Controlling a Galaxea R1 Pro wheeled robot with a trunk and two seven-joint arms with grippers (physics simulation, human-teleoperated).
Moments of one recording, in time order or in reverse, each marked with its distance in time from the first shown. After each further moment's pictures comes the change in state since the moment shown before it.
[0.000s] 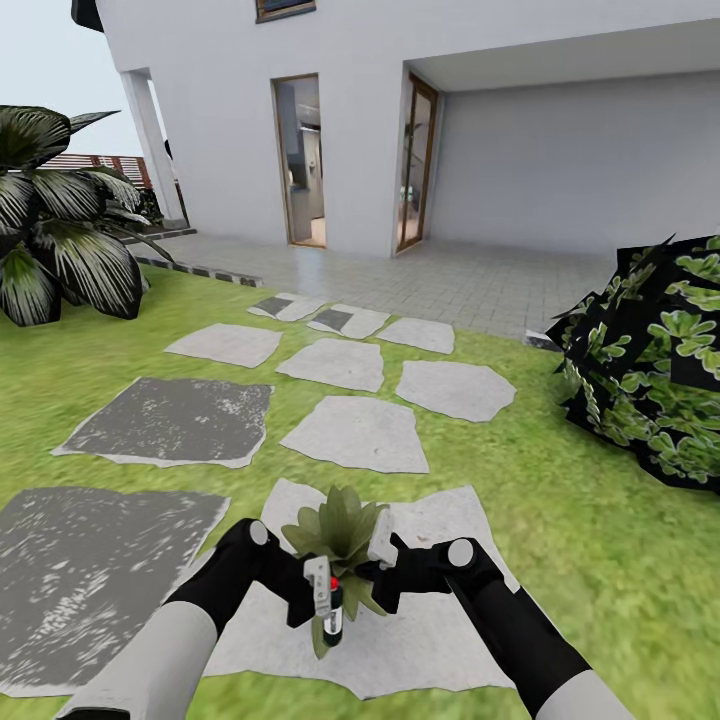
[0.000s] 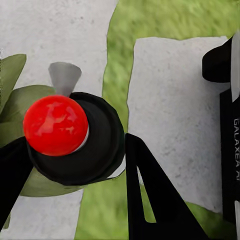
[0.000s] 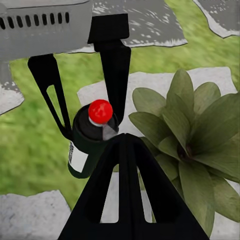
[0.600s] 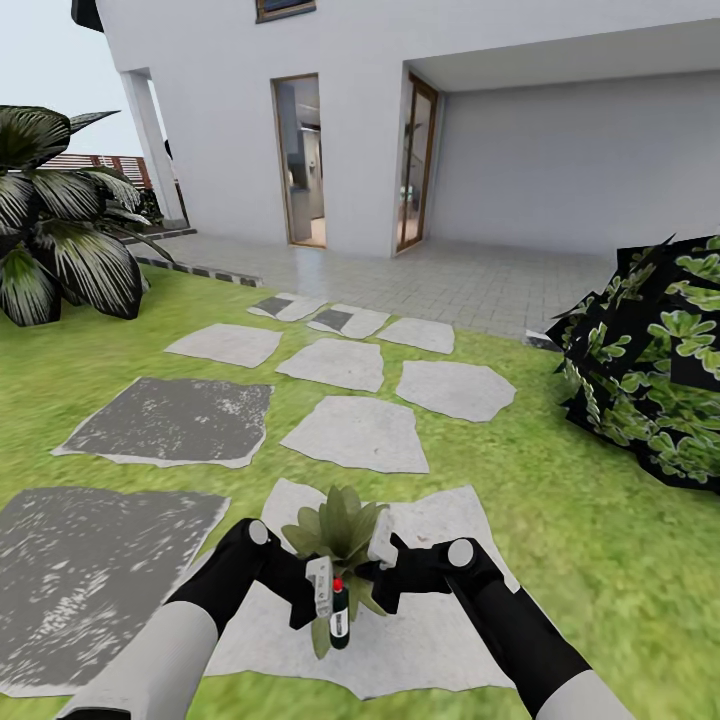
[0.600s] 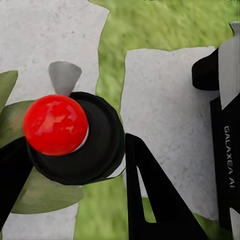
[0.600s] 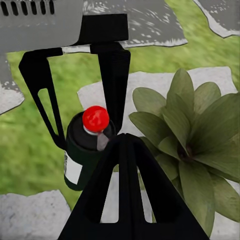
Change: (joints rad) left arm 0.000 -0.003 0.001 -0.001 0.034 -0.032 -0.036; right arm 0.000 -0.001 0.001 0.000 0.000 0.000 0.000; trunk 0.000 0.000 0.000
